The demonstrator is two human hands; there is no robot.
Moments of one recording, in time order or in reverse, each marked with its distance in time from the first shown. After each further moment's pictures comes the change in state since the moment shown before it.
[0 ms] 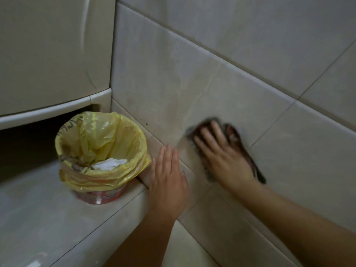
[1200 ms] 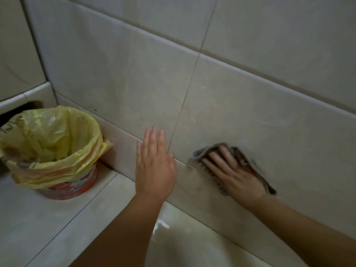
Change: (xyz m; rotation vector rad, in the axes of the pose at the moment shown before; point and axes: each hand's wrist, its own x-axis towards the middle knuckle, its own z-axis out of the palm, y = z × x) left_hand -0.044 0.084 -0.017 -0.016 -0.102 0.167; right_hand -0.220 0.030 -0.045 0.033 -0.192 0.089
